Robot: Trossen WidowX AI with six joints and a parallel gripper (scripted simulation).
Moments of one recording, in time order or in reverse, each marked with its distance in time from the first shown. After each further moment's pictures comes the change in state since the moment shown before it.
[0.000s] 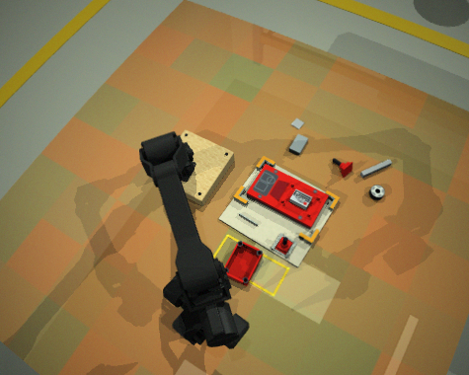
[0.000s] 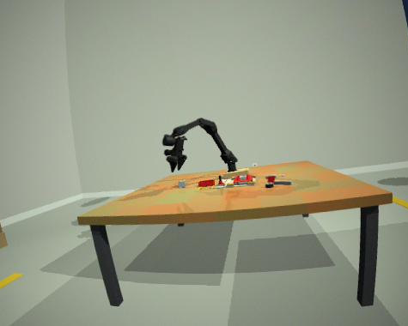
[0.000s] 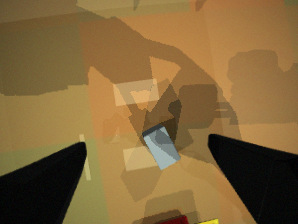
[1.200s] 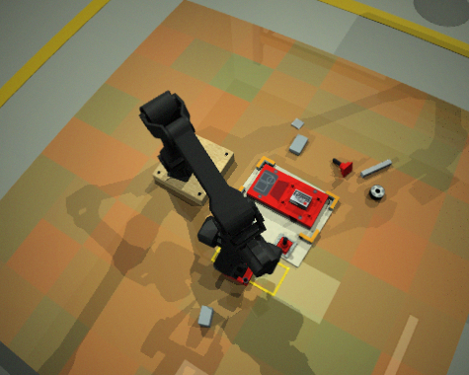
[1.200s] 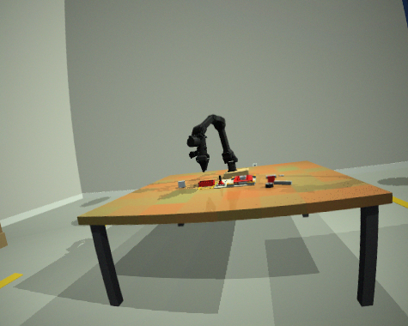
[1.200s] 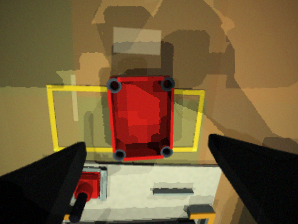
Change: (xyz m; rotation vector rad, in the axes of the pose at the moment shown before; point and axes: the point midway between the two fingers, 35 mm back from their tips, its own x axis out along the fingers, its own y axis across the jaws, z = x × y) arm -0.028 -0.031 -0.171 -0.175 0.279 0.017
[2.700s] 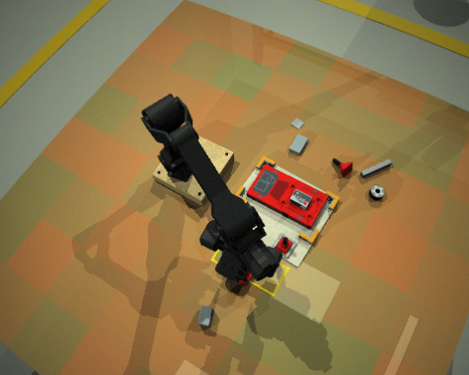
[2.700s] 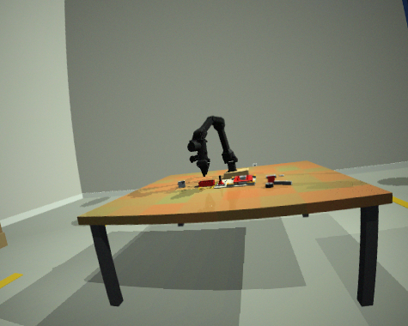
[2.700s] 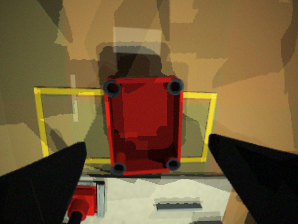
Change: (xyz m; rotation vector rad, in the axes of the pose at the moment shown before) arm 0.027 0.001 0.000 0.001 0.000 0.000
